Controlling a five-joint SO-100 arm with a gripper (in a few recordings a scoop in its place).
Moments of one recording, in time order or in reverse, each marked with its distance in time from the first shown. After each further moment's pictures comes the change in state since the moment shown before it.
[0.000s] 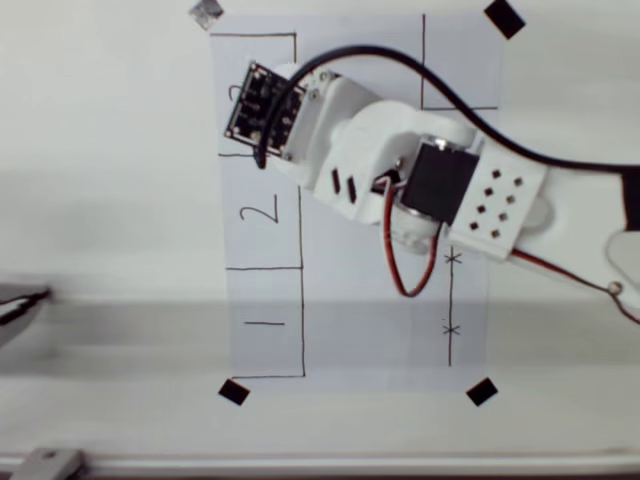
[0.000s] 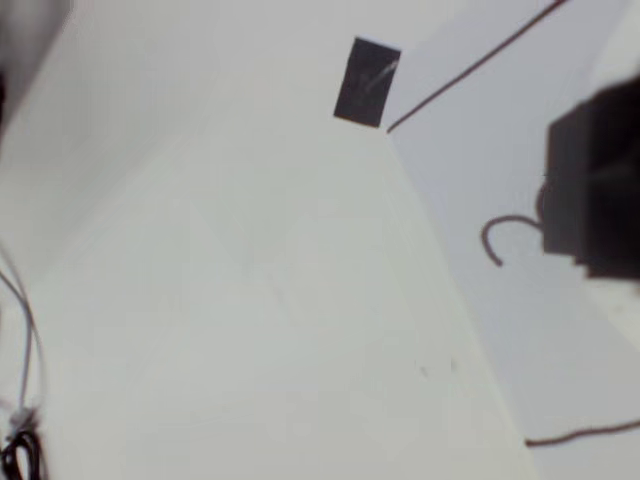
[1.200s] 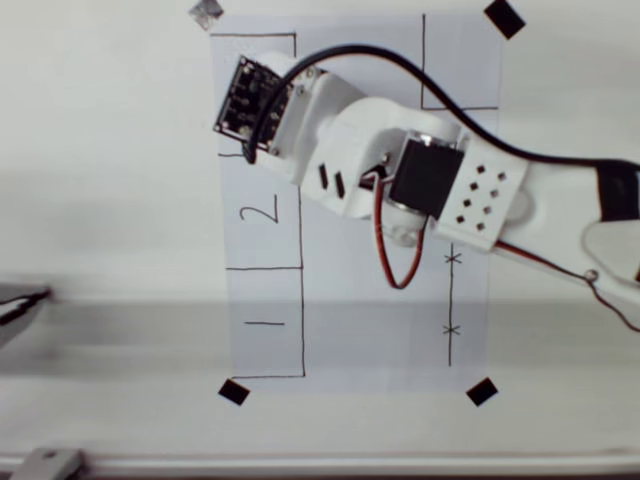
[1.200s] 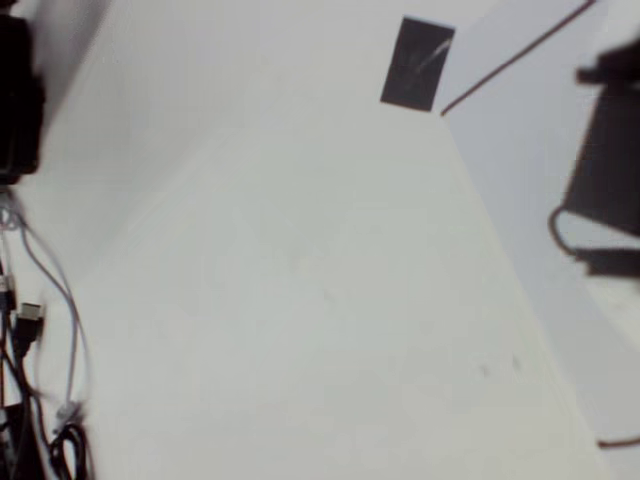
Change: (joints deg) arm -0.4 -8.4 -11.9 0.0 1.0
